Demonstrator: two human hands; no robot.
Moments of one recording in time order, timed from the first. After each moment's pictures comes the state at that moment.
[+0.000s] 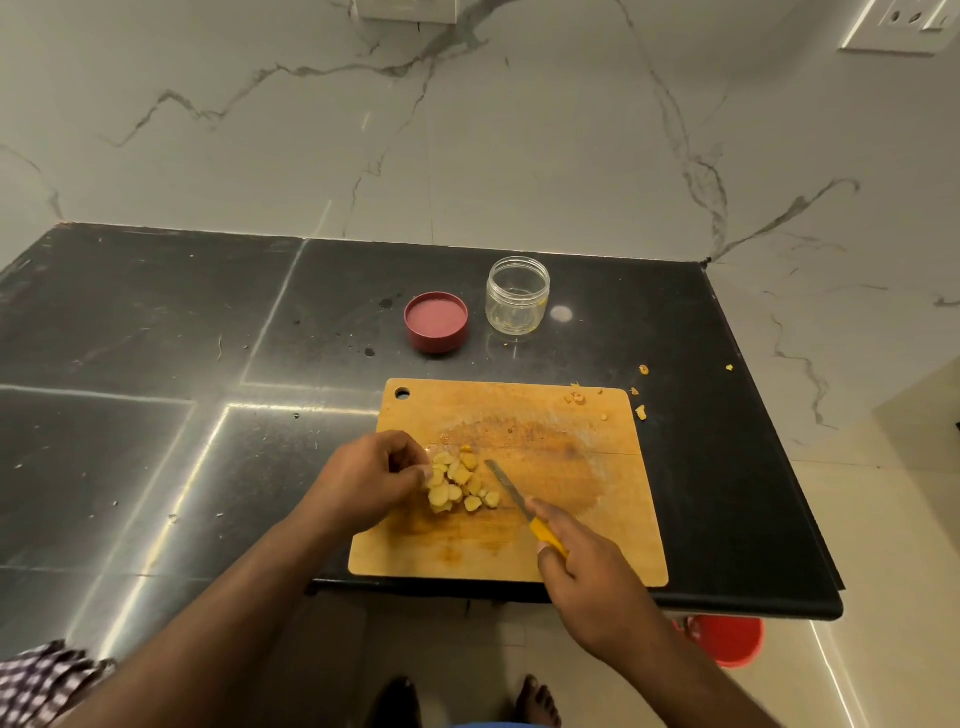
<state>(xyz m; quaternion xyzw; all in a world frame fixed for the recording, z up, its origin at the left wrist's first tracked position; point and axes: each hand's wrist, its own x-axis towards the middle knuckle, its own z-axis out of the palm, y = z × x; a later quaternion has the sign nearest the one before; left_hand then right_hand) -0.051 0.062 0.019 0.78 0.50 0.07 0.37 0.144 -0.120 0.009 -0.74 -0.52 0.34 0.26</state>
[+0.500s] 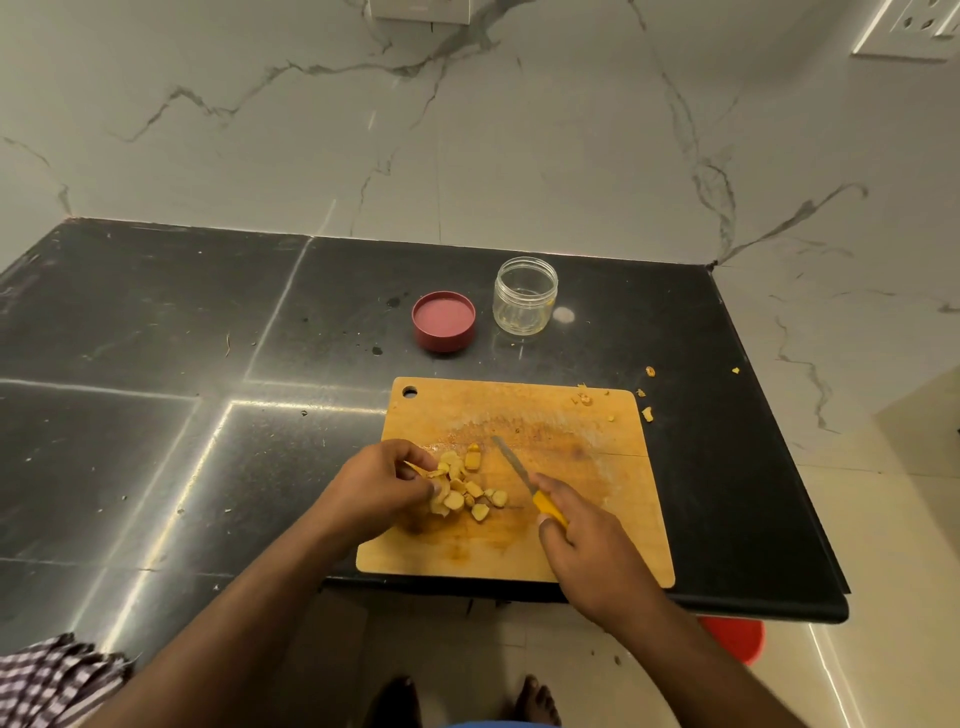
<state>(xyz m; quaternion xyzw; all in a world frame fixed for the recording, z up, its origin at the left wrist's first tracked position) -0.054 0.051 0.025 0.67 0.54 0.07 0.50 0.145 -0.099 0.013 -0.75 -0.52 0.31 0.27</state>
